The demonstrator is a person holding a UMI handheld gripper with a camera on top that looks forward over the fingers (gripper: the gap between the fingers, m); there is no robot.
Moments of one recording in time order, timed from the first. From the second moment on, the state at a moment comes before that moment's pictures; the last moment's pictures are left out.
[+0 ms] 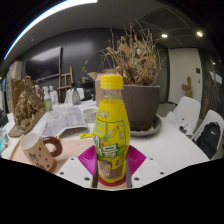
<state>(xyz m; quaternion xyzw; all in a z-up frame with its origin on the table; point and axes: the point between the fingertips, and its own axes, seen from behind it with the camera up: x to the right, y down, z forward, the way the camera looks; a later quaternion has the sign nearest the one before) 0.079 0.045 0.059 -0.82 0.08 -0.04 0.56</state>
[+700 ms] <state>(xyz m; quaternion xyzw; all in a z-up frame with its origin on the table) -0.028 -0.158 0.234 -0.85 0.08 -0.07 0.52</state>
